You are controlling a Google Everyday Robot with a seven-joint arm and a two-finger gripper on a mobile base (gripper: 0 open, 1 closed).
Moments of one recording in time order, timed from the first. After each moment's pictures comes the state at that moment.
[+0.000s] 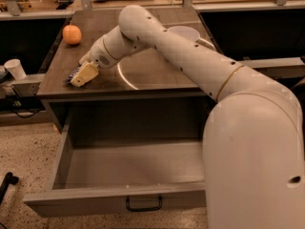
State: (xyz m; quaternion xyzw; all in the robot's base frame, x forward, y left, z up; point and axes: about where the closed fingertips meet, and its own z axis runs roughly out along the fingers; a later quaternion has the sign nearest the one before) arm 0.696 0.219 0.822 -0.61 0.65 0.28 0.36
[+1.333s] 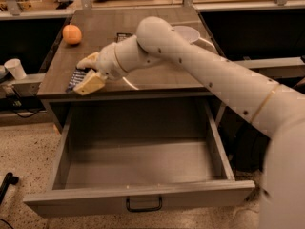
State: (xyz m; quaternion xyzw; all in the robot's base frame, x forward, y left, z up) arm 0.627 0.202 0.850 -0.64 0.56 0.31 0.43
